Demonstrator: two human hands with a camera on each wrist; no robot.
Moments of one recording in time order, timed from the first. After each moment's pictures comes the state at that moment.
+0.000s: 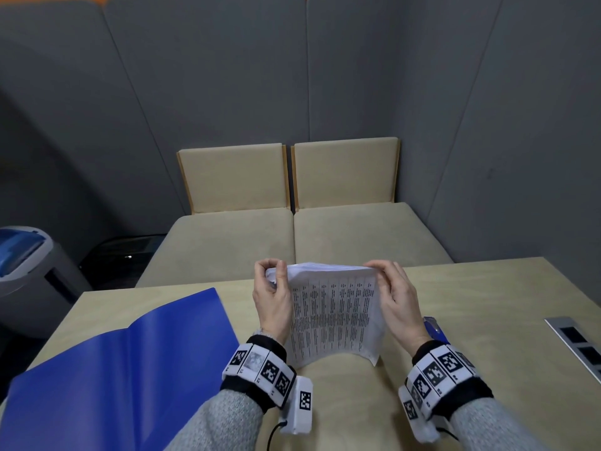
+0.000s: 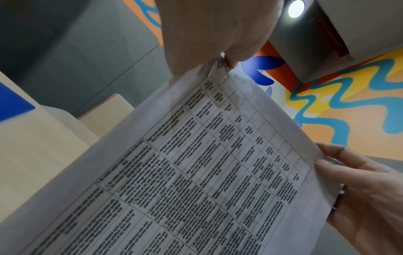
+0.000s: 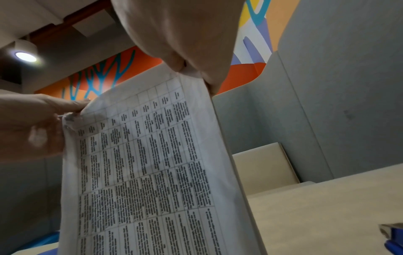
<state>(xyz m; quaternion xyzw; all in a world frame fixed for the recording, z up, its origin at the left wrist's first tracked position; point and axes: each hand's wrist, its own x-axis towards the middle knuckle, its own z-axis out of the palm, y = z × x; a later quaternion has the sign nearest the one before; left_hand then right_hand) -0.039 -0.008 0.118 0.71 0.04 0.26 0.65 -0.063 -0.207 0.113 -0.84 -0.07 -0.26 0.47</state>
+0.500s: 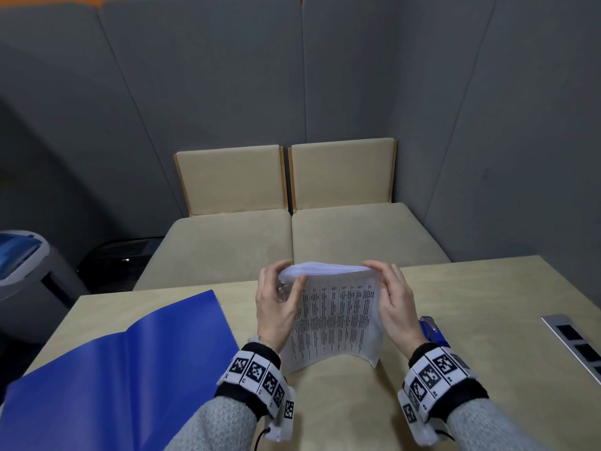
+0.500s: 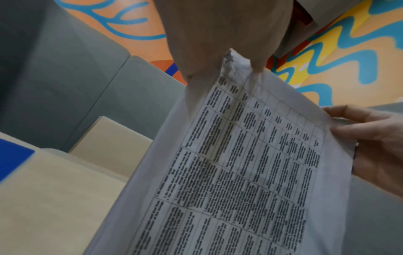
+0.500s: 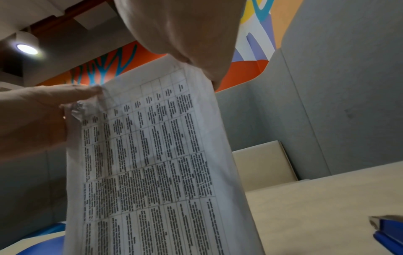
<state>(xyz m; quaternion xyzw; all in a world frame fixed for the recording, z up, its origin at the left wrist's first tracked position) -0.042 0.001 0.103 0.79 -0.10 0.26 0.55 -0.066 -0.206 0.110 -0.84 -0.06 -0.27 0.47</state>
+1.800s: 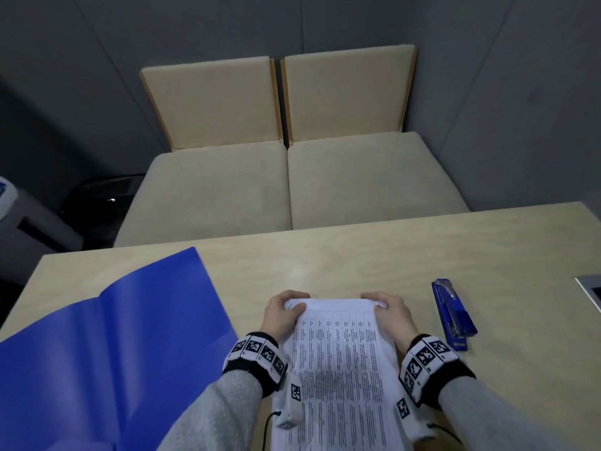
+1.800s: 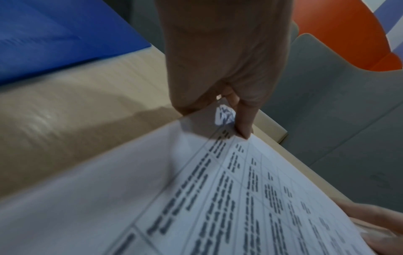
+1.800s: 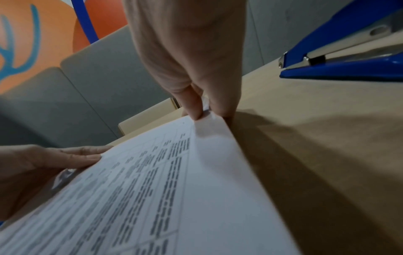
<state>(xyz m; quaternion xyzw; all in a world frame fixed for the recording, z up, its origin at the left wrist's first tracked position) -0.012 0.006 -0.052 0.72 0.15 -0.22 0.64 -0.038 -0.227 -0.044 -0.82 0.24 0.16 0.50</state>
